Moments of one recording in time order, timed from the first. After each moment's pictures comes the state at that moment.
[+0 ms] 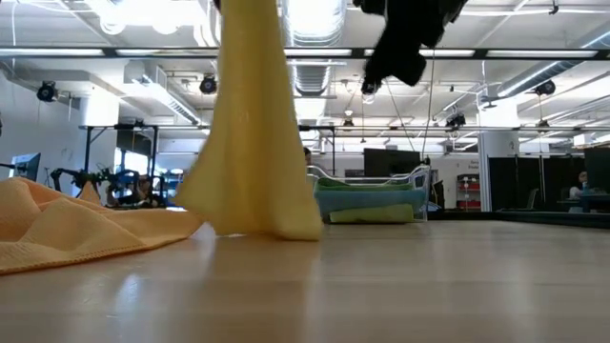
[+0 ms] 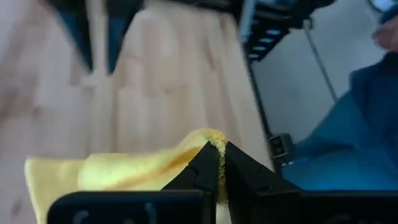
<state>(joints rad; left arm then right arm) -0.11 1.42 1.46 -0.73 0.27 -0.23 0.07 1.43 1.13 -0.50 -0.03 0.25</state>
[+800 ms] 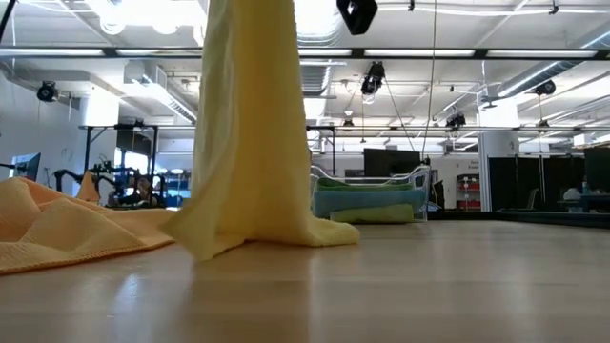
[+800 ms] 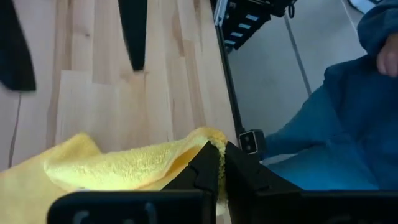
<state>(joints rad) -0.21 1.52 1.47 -0.64 0.30 -0.37 0.14 1.46 1.09 0.10 -0.17 0.21</state>
